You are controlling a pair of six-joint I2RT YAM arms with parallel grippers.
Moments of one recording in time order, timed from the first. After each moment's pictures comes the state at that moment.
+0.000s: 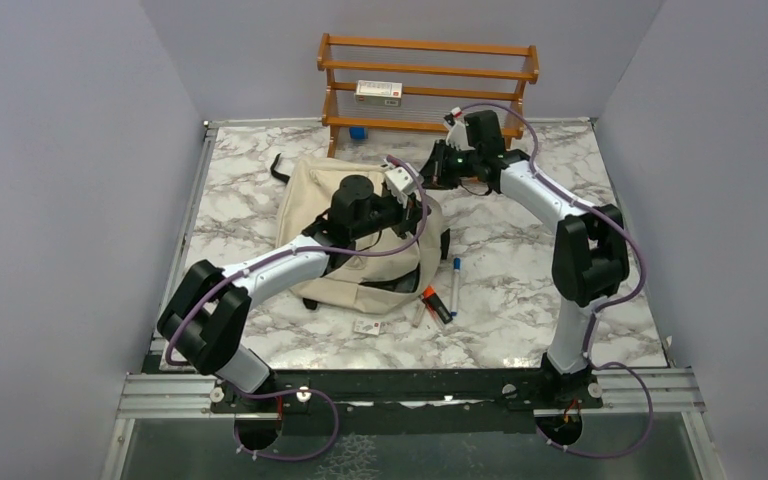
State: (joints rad) left arm -0.69 1.53 0.95 0.43 0.38 -0.06; right arm 0.36 1.92 1.54 -0.29 -0.57 0.52
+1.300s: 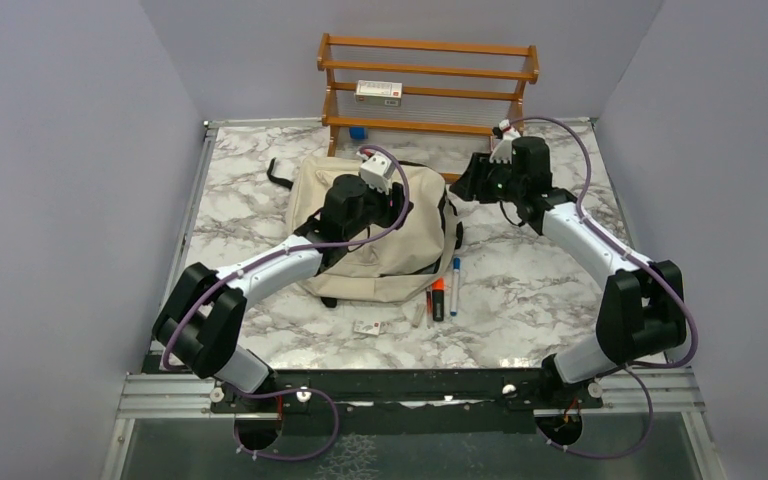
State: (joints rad) left arm -0.65 1.50 0.93 0.34 0.08 -0.22; right arm 0.26 1.52 1.10 -0.07 -0.33 0.34
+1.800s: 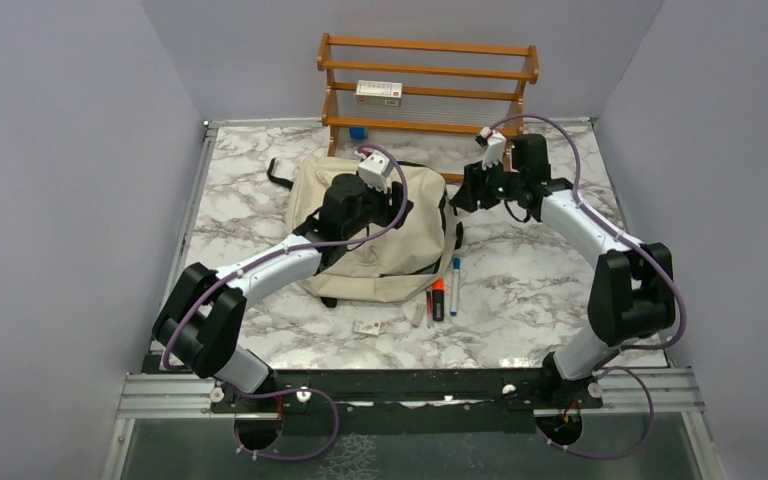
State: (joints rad) left arm -0.63 1.50 0.93 0.33 0.08 -0.24; right arm 0.21 1.60 1.16 -0.22 -0.51 -0.02
